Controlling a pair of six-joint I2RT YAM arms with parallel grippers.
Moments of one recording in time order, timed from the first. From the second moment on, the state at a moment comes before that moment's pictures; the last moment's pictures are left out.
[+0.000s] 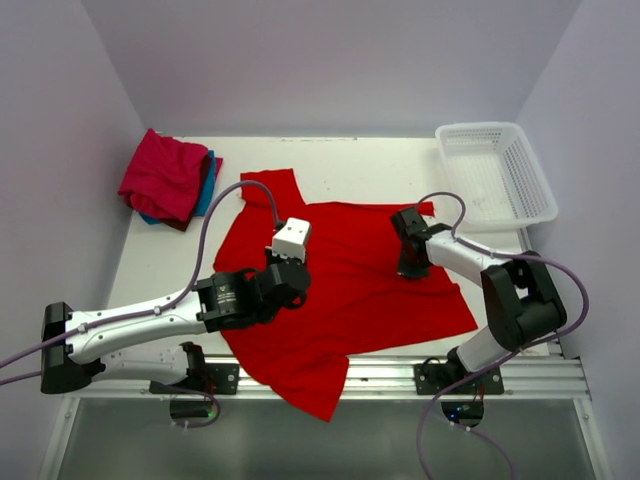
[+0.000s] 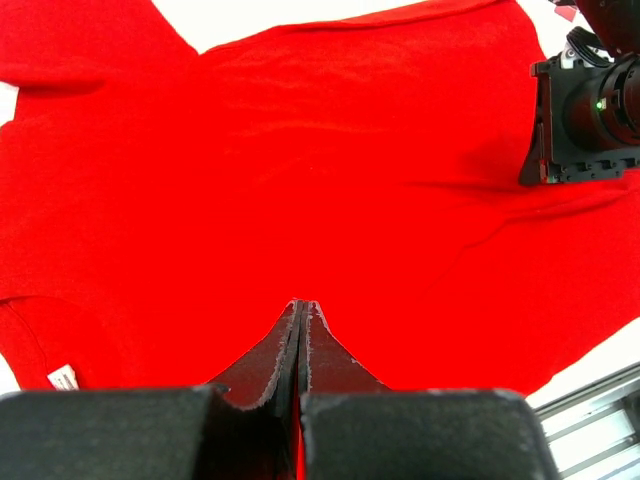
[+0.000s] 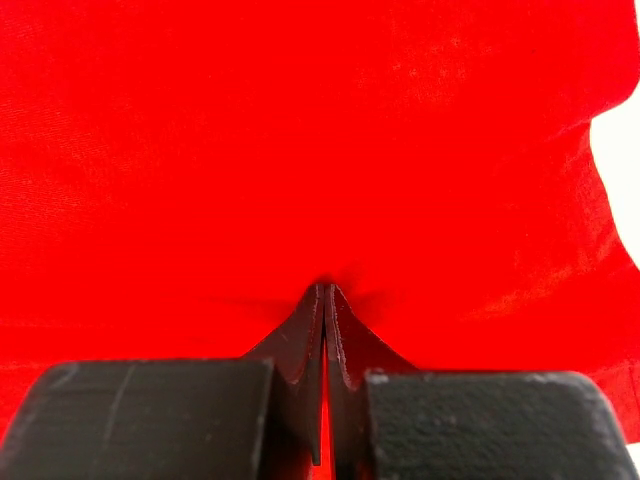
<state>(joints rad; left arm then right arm) -1.24 1.10 0.98 -0.56 -0.76 -0.62 0.40 1.57 0.85 -0.59 0.27 0.61</state>
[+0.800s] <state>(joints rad) -0.69 1.37 1.06 -0.08 -0.49 -0.27 0.45 1.49 1.37 -0.69 0.39 0.48</state>
